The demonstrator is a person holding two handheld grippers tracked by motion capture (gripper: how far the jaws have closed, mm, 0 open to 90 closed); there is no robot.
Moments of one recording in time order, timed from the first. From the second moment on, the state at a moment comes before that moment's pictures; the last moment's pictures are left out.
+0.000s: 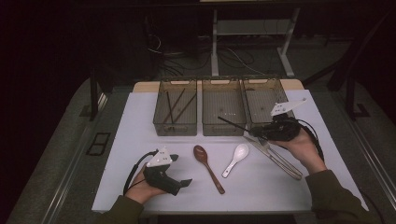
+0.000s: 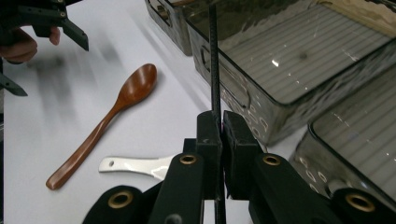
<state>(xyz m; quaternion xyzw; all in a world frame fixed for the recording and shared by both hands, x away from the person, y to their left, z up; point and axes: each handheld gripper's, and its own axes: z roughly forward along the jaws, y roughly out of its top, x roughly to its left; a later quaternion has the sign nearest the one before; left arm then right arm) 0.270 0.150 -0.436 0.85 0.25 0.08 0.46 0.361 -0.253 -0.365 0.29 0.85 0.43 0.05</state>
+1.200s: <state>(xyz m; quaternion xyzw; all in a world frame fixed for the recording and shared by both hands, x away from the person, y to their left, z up) 0.269 0.150 -0.435 0.84 0.25 0.08 0.47 0.411 -0.162 -0.344 0.30 0.86 0.40 0.07</state>
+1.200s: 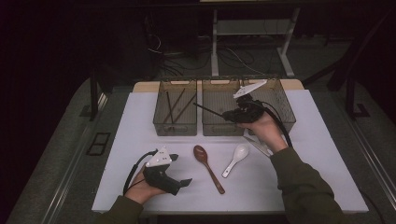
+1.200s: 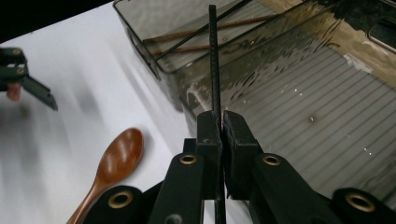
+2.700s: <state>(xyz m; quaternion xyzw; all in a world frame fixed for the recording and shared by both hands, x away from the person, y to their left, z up) 0.268 0.147 -0.433 0.84 0.24 0.08 0.47 0.501 -0.011 -0.362 0.35 0.88 0.32 0.08</state>
